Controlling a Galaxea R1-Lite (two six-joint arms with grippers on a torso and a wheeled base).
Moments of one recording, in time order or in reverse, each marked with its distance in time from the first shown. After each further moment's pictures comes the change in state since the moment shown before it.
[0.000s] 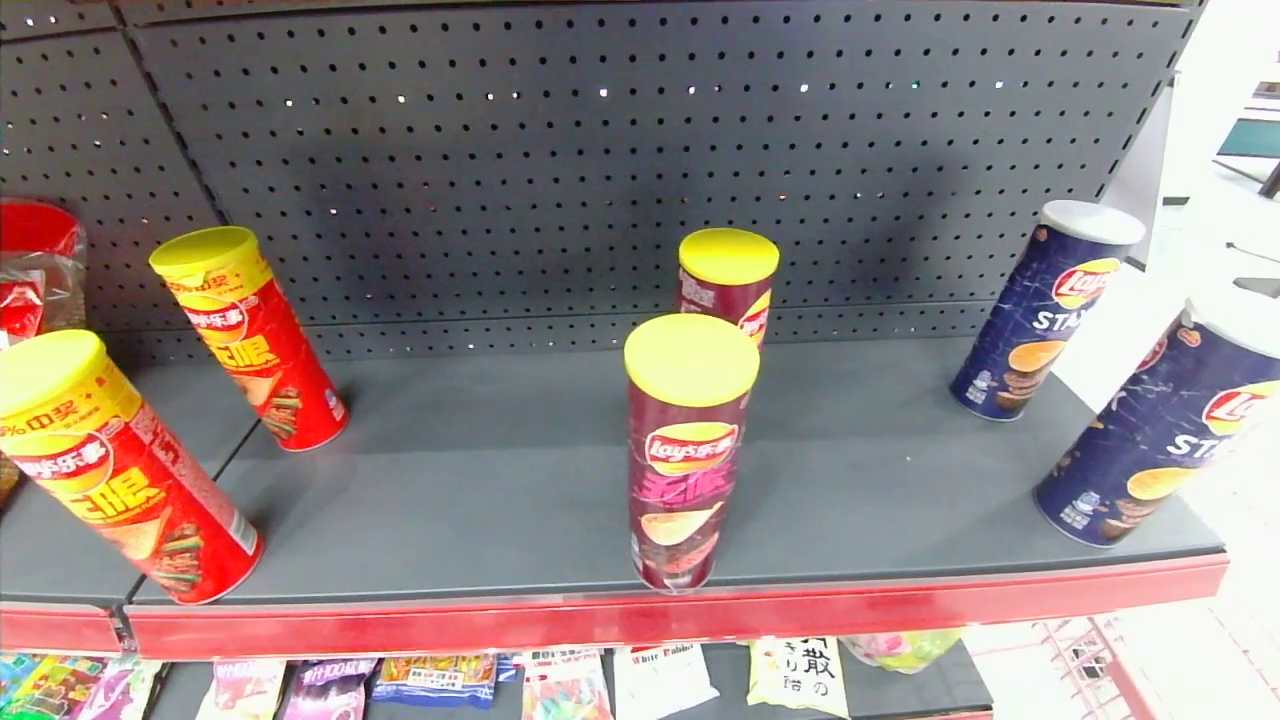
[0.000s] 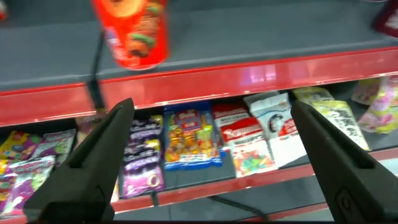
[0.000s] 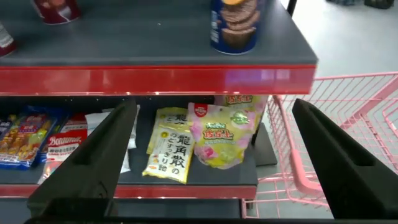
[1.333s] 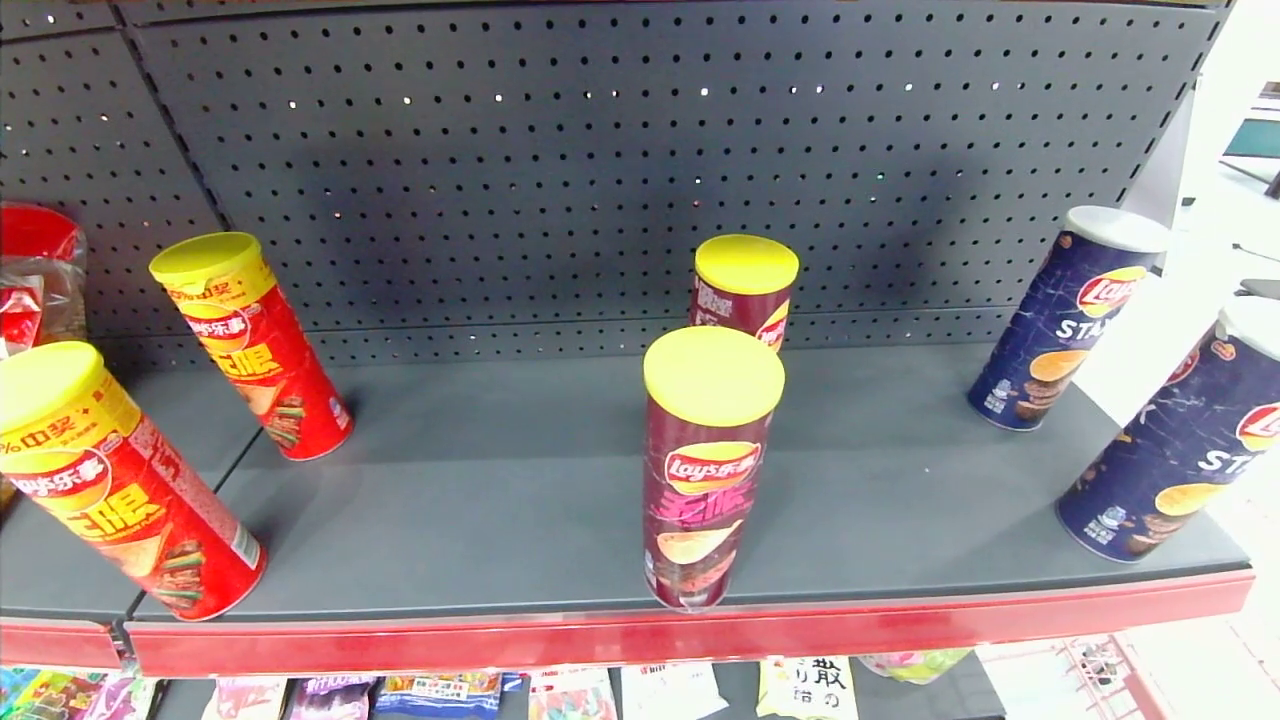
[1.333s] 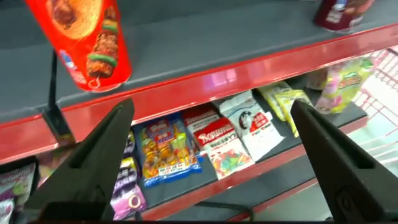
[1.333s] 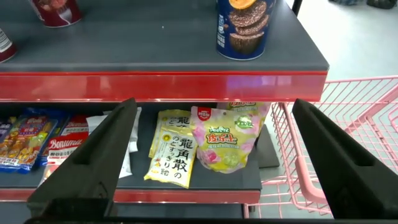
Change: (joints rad) left arm -0.194 -0.032 -0.001 0.000 -0.042 0.011; right arm 0.000 0.000 0.000 0.000 0.000 -0.002
